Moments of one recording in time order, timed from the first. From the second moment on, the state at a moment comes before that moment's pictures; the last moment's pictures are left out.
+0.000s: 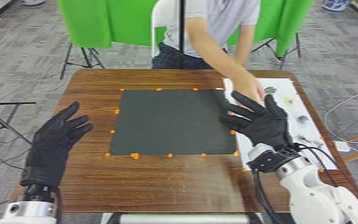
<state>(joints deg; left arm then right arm) 141.2 -50.3 -95.5 -137.1 46.8 25.8 20.6 -113.9 -64.7 88.2 -121.9 -39.6 -0.9 6.5</state>
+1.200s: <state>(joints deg) 141.2 -50.5 -95.7 -137.2 46.8 25.8 20.3 -113.8 -64.6 88.1 -121.9 -39.4 -0.2 6.5</state>
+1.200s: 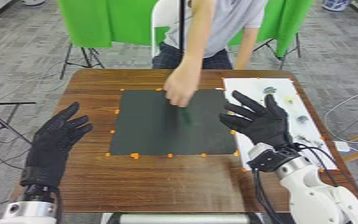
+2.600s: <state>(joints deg) 141.2 -50.7 -95.7 -137.2 46.9 25.8 20.0 -113.9 -64.6 88.2 -122.0 -39.4 -0.1 6.6</state>
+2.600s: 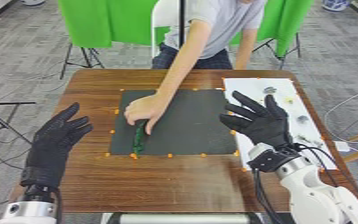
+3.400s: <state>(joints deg) 141.3 -50.7 -95.7 -137.2 46.9 25.8 20.0 -113.7 -63.8 88.4 -123.3 -45.3 2.6 6.5</state>
